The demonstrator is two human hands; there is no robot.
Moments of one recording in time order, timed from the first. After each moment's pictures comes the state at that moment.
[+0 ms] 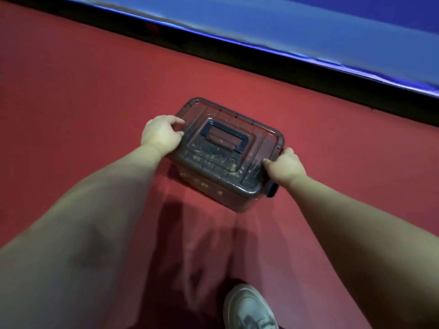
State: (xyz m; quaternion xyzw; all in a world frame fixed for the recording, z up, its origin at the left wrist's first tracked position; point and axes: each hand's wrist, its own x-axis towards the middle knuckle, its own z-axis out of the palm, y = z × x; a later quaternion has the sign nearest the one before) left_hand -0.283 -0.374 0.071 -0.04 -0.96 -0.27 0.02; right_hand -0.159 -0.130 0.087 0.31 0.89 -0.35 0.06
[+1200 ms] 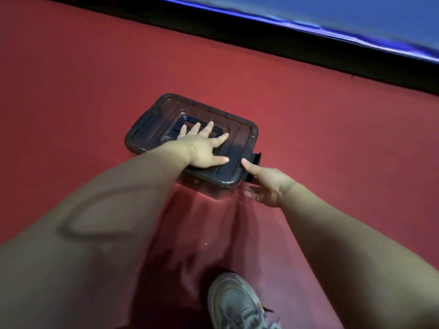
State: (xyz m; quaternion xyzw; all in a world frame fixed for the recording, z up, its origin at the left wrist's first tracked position) left_hand -0.239 -0.252 0.054 -0.30 -0.92 0.04 -0.25; right_hand -0.127 -0.111 0.027 0.43 0.58 -0.67 0.15
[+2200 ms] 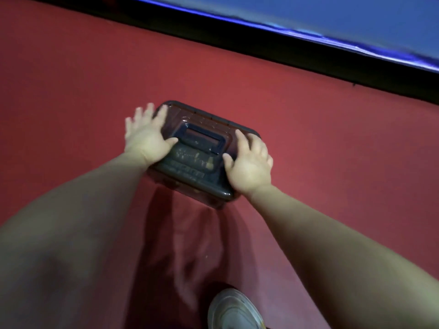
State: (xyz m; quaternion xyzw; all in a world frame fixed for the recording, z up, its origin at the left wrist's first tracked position) left_hand -0.280 -0.330 0.047 -0.10 -0.98 -0.13 -0.06; right_hand -0.158 -0.148 0.051 0.18 0.96 -0.22 -0.01
